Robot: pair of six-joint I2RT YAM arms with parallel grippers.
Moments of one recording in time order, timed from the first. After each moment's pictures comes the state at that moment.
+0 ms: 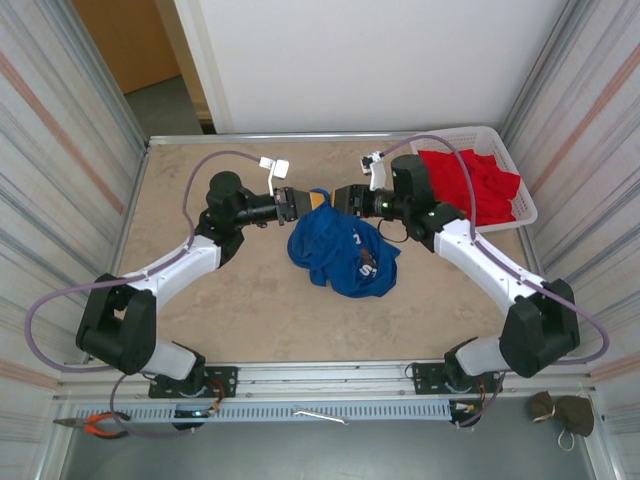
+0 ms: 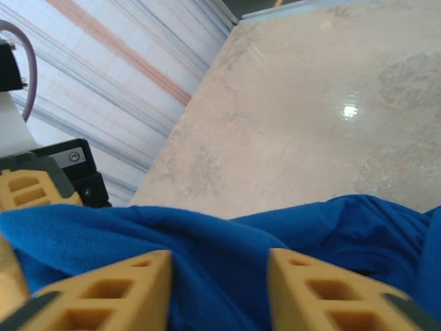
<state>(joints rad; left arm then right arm) -0.45 1.44 0.90 0.59 0.92 -0.79 0.49 1.41 1.10 -0.13 -0.54 0.53</state>
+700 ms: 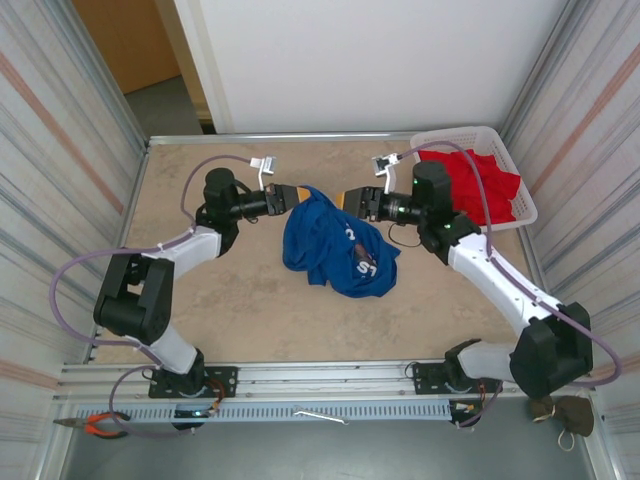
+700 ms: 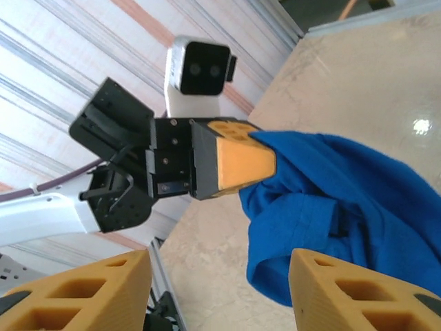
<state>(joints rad) -0.32 1.61 0.90 0.70 1.00 -0.89 0.45 1.28 0.99 0.01 -0.71 0.64</state>
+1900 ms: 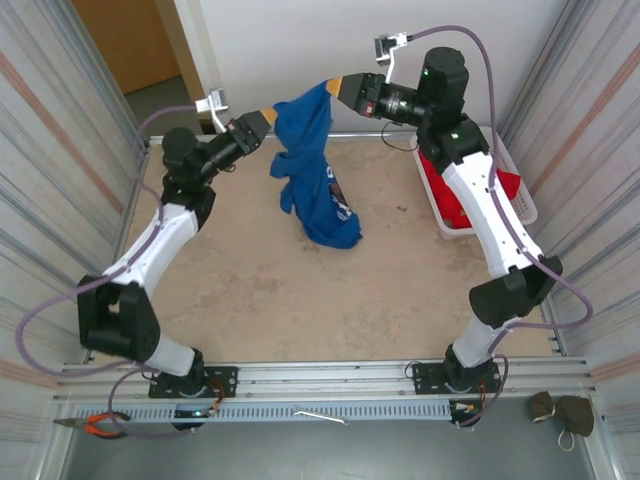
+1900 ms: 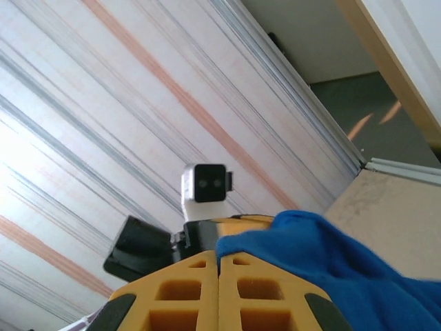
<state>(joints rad) -0.23 1.44 1.18 0.56 0.63 -1.01 0.38 1.68 1.96 -0.22 -0.78 0.77</state>
